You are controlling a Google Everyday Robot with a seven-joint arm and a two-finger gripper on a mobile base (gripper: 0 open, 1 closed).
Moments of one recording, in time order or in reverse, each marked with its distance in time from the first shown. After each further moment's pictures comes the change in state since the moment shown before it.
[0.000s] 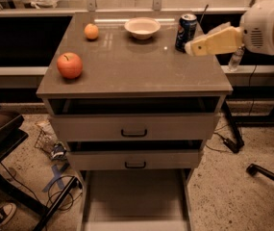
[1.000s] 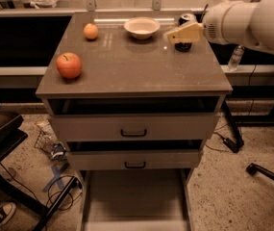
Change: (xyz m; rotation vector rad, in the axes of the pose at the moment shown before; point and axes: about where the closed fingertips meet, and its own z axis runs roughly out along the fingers) arm 0.007 -0.029 0.134 -0.002 -0.058 0.057
